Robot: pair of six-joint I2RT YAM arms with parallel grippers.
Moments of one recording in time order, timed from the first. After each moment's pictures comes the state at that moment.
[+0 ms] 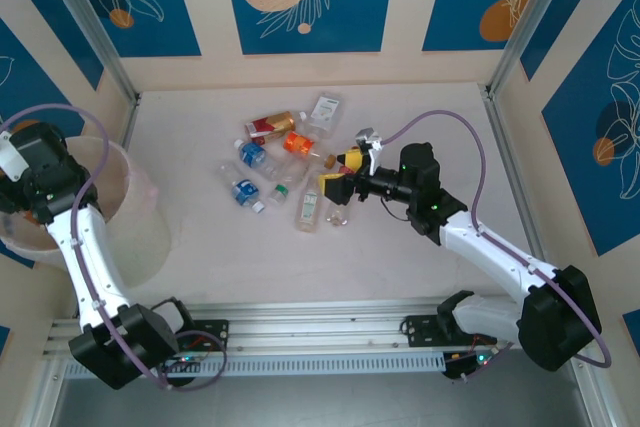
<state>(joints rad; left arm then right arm) 0.56 1.09 1.18 -0.51 -0.74 -0.09 0.53 1.15 0.75 0.23 -0.59 0.31</state>
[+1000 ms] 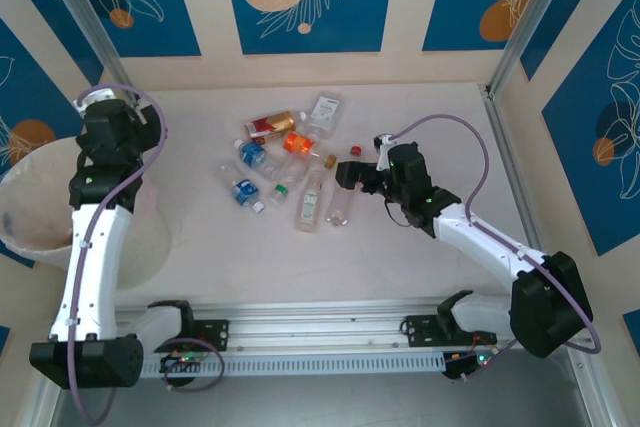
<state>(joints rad) 0.00 1.08 1.29 -0.63 -0.38 -0.26 0.51 1.23 0.77 -0.07 -0.10 0.54</state>
